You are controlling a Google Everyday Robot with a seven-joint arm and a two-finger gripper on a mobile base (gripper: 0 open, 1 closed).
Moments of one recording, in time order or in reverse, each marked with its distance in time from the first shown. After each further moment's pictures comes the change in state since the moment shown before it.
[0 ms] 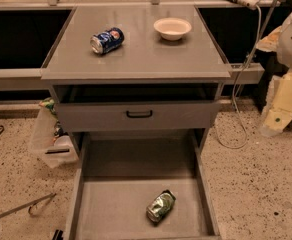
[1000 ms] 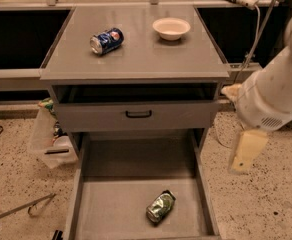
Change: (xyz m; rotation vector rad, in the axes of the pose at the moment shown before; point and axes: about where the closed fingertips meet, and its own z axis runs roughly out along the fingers) arm -0.002 0.032 0.106 -0.011 -0.041 -0.129
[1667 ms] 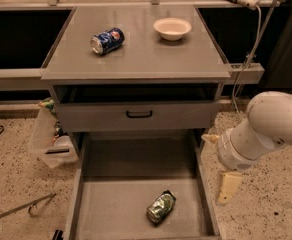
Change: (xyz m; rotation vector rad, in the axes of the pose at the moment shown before) arm 0.035 0.044 0.168 -0.150 -0.104 -0.107
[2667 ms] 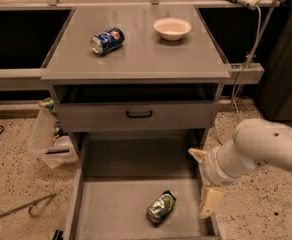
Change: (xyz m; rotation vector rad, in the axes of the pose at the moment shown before) arm -0.012 0.015 0.062 -0.001 -0.098 0.006
